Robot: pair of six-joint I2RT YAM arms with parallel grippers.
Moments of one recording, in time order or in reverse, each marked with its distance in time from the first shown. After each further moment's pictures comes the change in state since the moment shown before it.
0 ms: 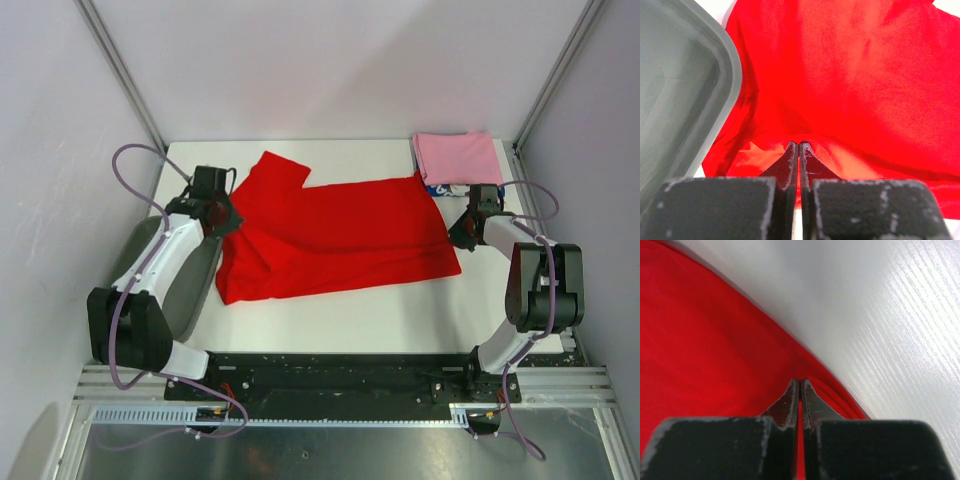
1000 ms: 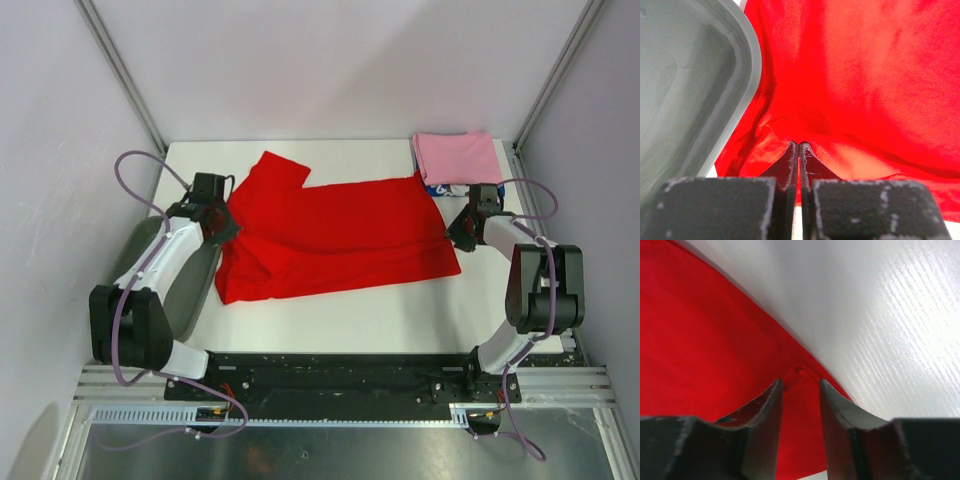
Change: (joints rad) left arm 0.029 0.002 -0.060 0.003 -0.006 0.020; right arm 0.006 -0.003 0.000 0.001 0.007 -0.034
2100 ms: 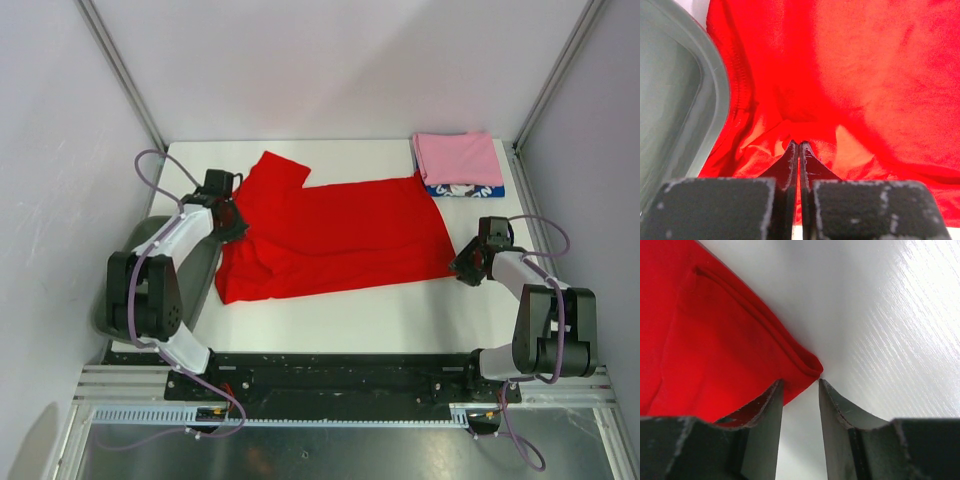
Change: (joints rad) left arm 0.005 0.189 0.058 0.039 0.065 0.006; right arm -0.053 -0.268 -0.311 -0.024 -0.058 0.036
